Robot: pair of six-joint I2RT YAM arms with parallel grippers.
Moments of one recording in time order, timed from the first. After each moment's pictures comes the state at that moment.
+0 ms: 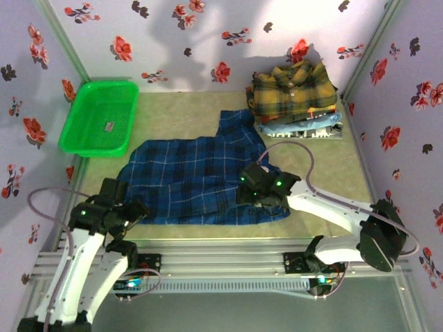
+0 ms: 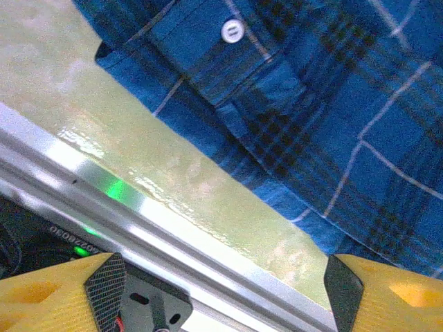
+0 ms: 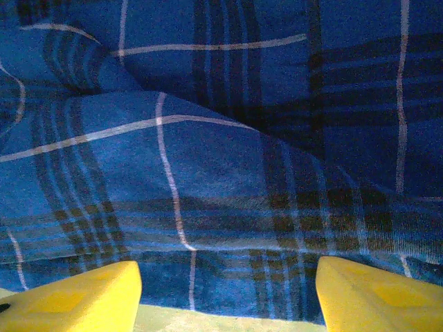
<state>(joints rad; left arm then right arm) -0.24 0.66 0.73 -1.35 -0.01 -0.92 0.88 1.30 0.86 -0.73 0.07 0.87</state>
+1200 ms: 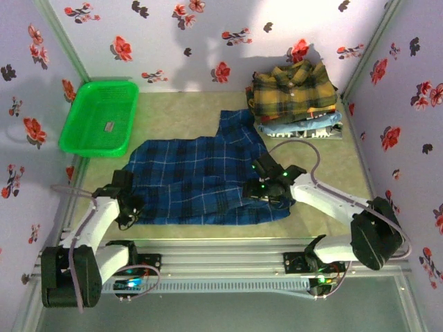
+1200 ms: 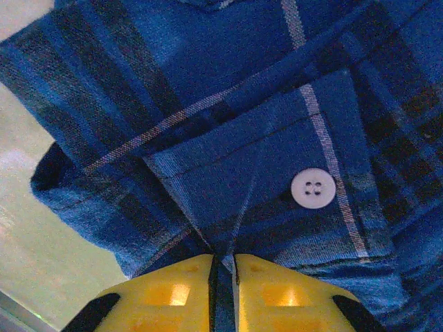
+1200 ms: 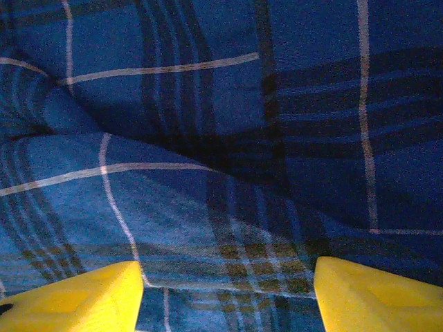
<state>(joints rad) -0.05 1.04 0.50 -0.85 -0.04 -0.98 0.69 1.33 0.83 -0.69 -0.07 0.79</state>
